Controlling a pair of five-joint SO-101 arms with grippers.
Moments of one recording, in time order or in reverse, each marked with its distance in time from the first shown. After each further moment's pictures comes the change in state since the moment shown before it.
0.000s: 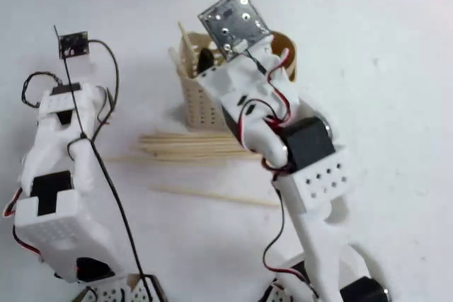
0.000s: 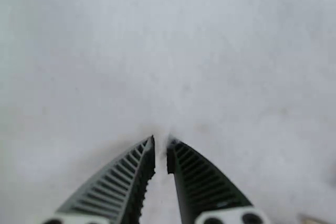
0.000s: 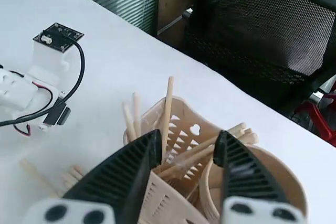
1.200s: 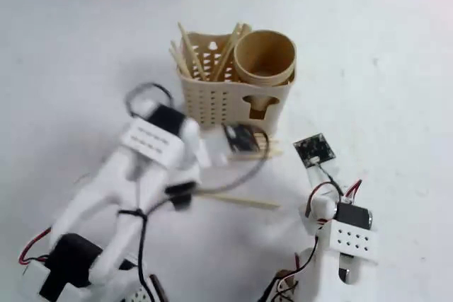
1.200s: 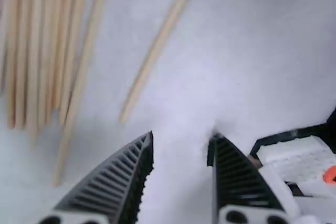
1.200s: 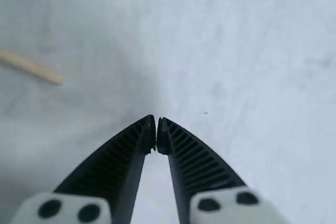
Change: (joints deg) left arm 40.5 -29.4 10.8 48.6 -46.9; right arm 41.8 -30.8 76.1 -1.6 21.9
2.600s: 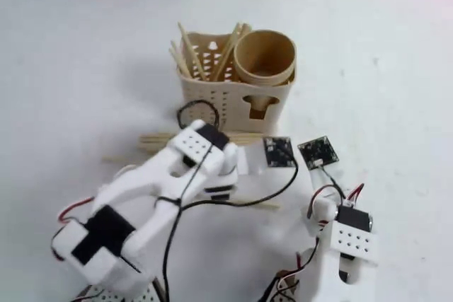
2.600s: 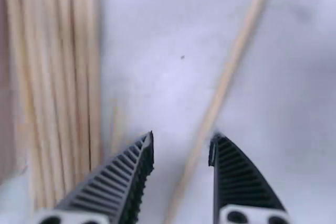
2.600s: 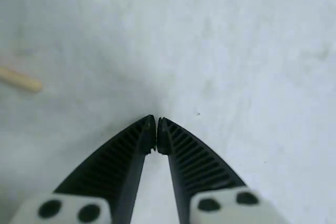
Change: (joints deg) left arm 10.8 15.6 2.3 -29.1 1.7; right arm 1.8 1.0 2.7 -4.3 0.4
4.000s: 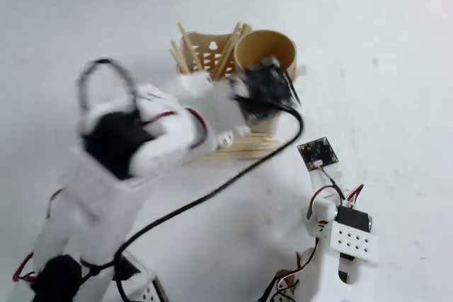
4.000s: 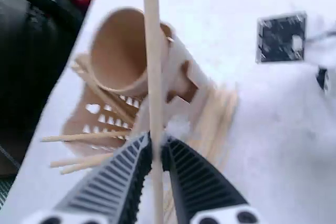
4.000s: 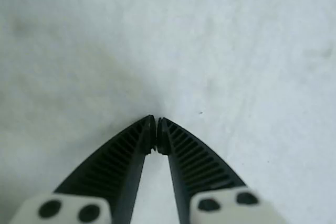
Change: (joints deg) left arm -0.4 -24.8 -43.7 29.4 9.8; right arm 0.0 0.0 0.5 -0.3 0.0
